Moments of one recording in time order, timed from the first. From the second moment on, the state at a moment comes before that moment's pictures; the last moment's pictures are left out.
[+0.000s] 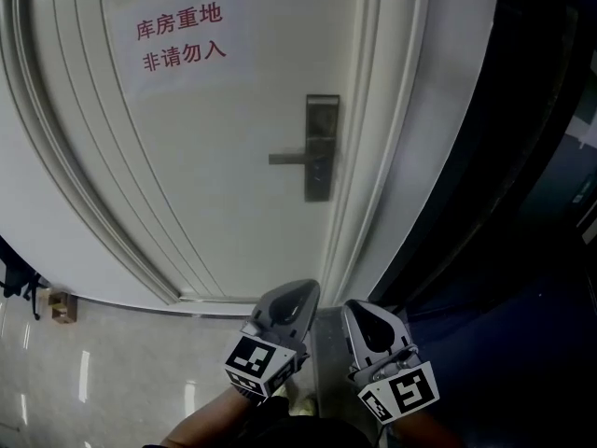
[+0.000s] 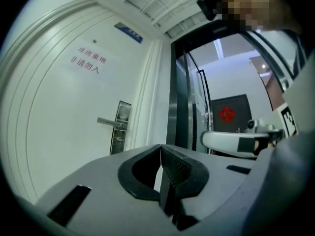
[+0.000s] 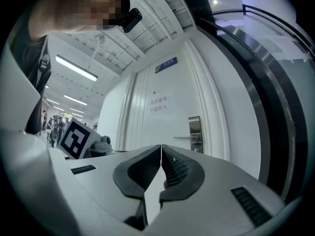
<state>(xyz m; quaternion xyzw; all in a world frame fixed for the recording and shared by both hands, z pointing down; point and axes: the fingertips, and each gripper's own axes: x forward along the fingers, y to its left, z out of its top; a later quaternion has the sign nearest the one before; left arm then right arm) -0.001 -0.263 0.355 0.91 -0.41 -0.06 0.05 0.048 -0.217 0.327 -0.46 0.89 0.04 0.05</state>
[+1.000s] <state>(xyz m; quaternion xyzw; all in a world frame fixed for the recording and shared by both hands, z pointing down) 0.015 -0.520 0.405 0.77 -0.25 -0.28 0.52 0.044 -0.408 0.331 -0.50 0.86 0.03 0.05</state>
